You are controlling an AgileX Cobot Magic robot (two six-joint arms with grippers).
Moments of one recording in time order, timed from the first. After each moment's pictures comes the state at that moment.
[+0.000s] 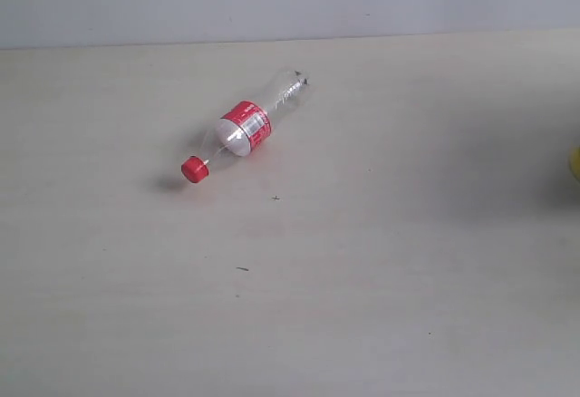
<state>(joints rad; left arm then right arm) 0.00 0.01 0.00 0.12 0.08 -0.30 0.56 0.01 -0.46 -0.23 0.72 0.06</state>
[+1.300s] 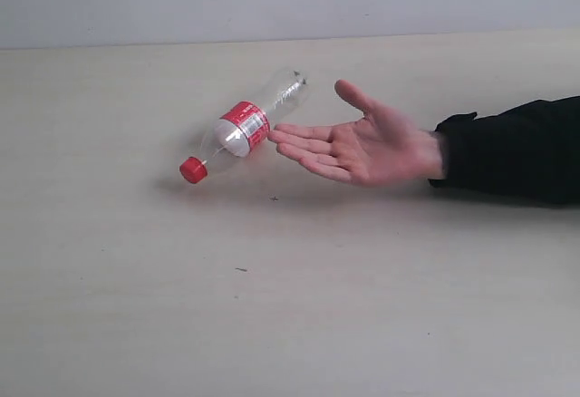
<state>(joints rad) 0.00 0.01 0.00 0.10 -0.27 -0.46 0.56 0.01 -0.46 -0.23 0.72 0.06</state>
